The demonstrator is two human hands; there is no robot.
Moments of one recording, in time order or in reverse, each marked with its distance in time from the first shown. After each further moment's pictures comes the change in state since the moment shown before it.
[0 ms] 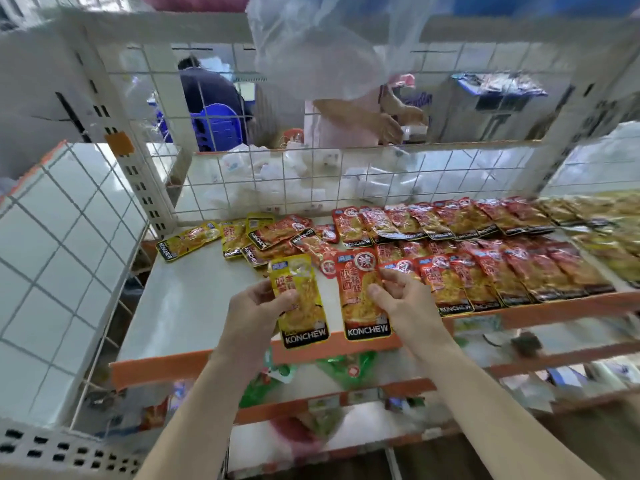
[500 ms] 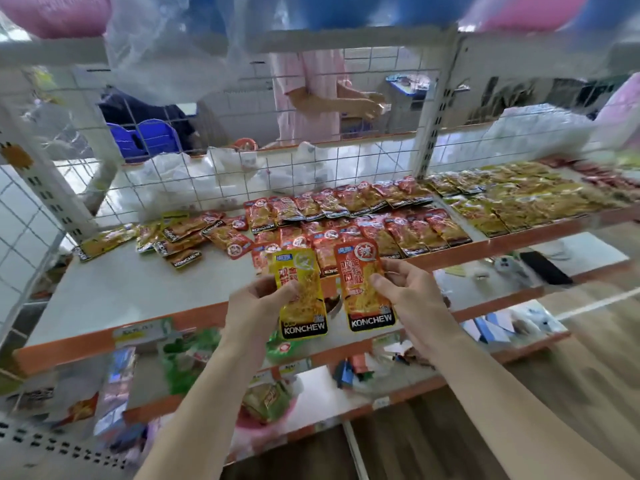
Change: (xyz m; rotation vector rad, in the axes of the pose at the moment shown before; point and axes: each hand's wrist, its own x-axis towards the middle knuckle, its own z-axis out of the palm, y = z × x) left_hand -0.105 -0.041 0.153 0.169 -0.081 0.051; right_hand -0.098 0.000 -0.184 0.081 0.095 -0.018
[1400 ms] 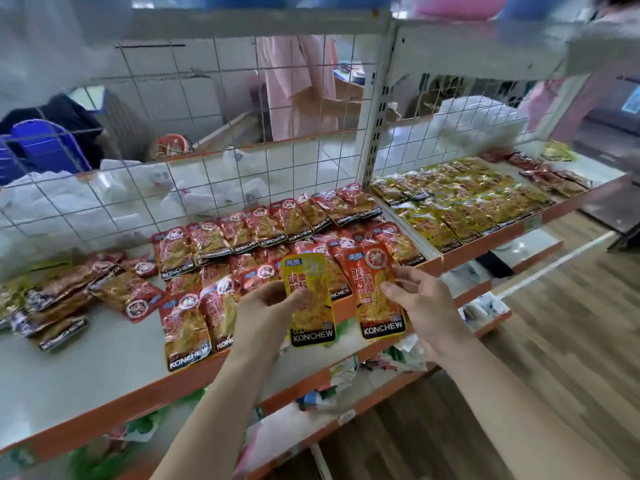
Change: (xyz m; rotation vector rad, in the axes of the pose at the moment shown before) left_hand 0.096 0.003 0.124 0.074 -0.159 0.022; right_hand 0.094 0.000 -0.098 0.021 0.239 0.077
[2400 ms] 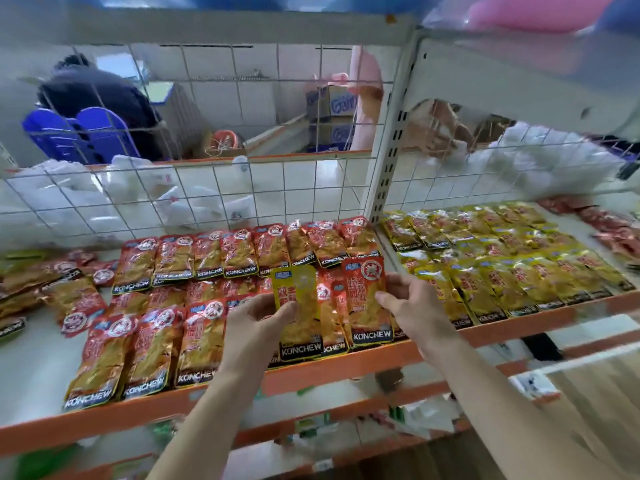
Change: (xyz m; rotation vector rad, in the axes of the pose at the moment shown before) left_hand 0.065 0.005 0.112 0.045 0.282 0.037; right_hand 0.180 -0.011 -0.064 -0.276 -0.227 -0.072
